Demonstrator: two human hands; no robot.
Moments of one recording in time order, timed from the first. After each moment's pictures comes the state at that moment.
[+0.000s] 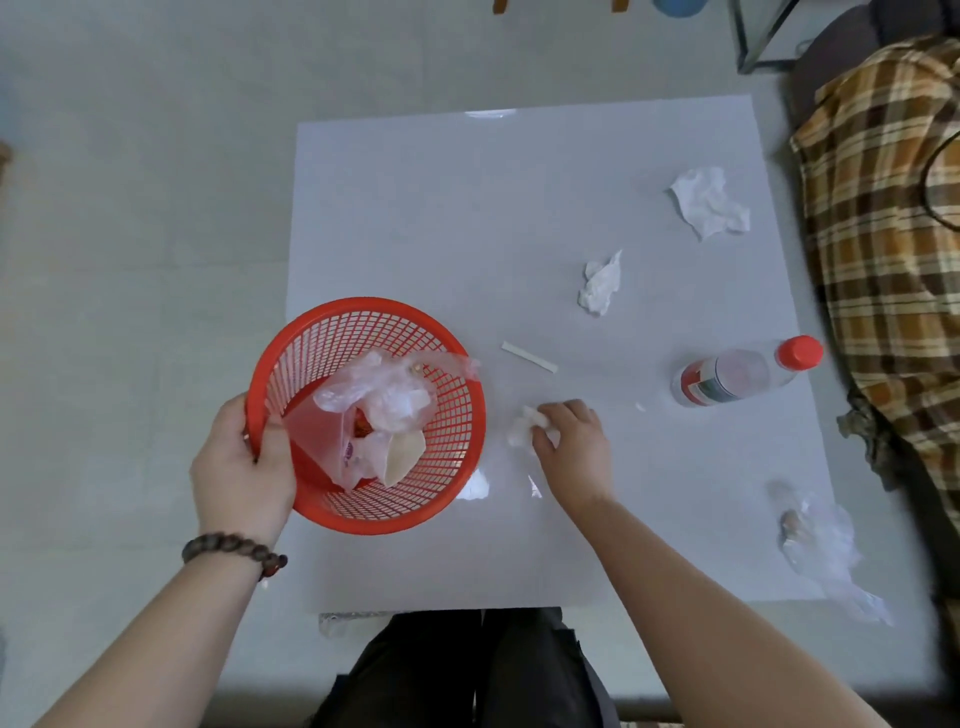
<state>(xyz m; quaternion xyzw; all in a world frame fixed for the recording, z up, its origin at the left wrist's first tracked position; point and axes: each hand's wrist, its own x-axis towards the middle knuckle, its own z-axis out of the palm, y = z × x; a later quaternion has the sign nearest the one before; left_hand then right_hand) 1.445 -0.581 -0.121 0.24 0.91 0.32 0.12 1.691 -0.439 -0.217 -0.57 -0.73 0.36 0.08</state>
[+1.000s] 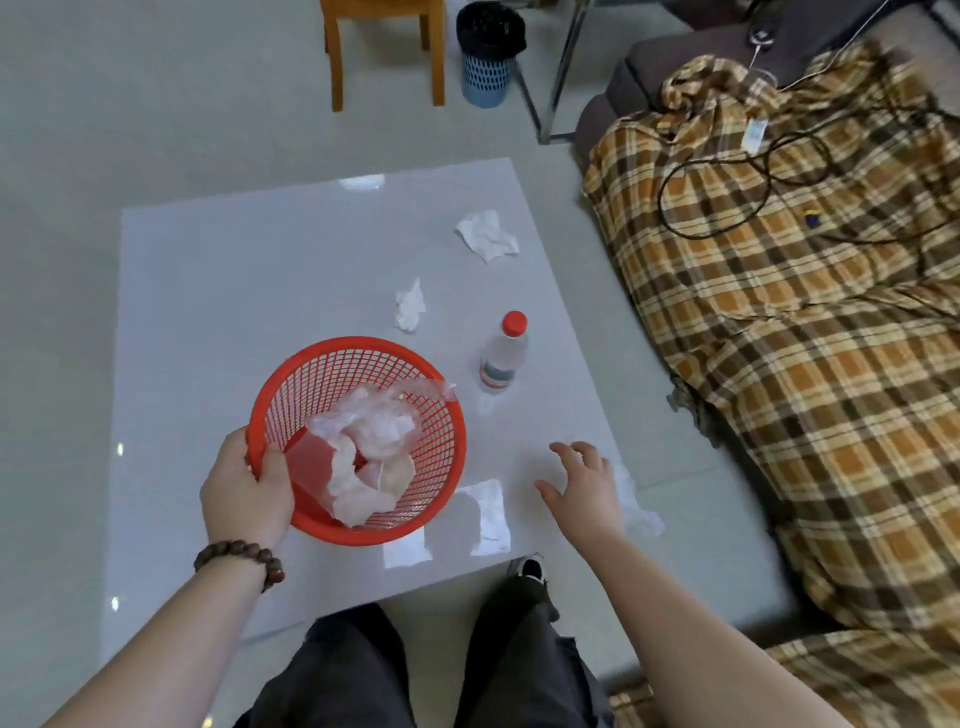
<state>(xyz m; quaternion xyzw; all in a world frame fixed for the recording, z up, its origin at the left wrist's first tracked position) 1.633 -0.536 -0.104 0.28 0.88 0.34 0.18 1.947 -0.451 -0.163 -0.68 -0.67 0.30 -0.02</state>
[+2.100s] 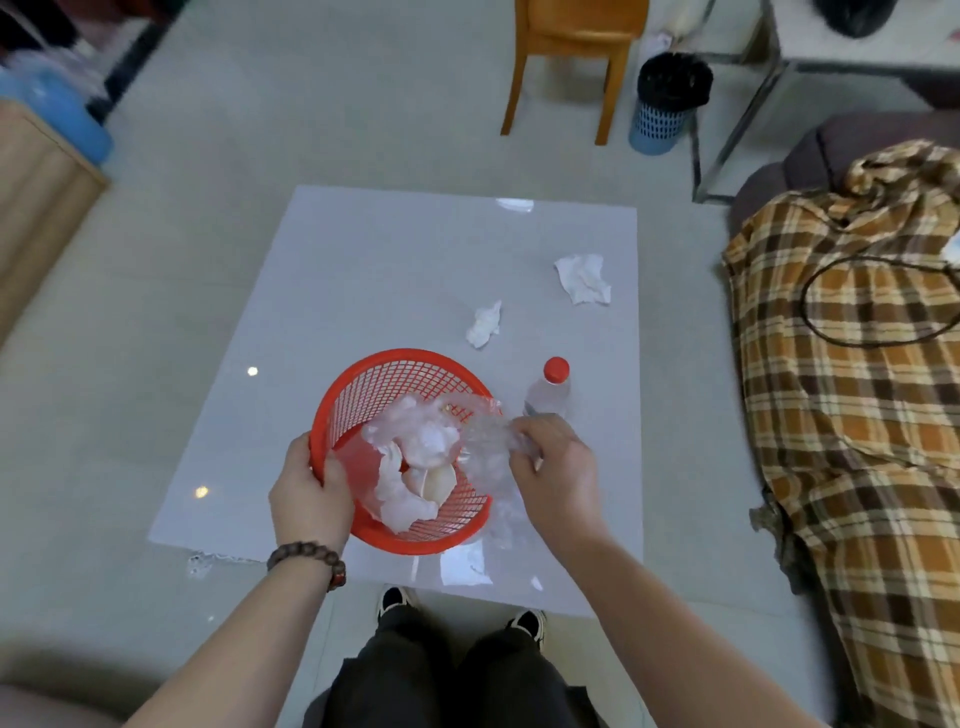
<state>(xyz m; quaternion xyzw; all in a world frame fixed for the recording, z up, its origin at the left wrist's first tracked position) 1.740 -0.533 -0.094 0.12 0.91 0.38 0.08 1.913 -0.383 -0.081 -0.43 -0.76 0.44 0.20</state>
